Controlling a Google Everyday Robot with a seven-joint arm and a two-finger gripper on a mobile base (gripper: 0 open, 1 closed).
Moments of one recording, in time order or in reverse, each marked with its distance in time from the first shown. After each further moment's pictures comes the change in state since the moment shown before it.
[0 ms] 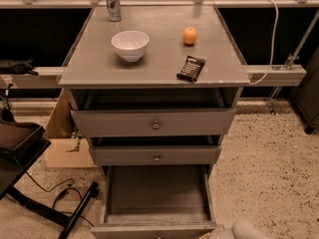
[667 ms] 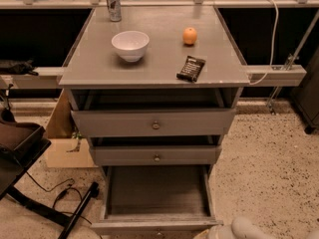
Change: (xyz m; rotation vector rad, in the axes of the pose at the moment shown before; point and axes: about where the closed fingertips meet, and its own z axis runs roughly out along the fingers) arm -0.010 -0.011 0.007 0.000 -0.009 -0.025
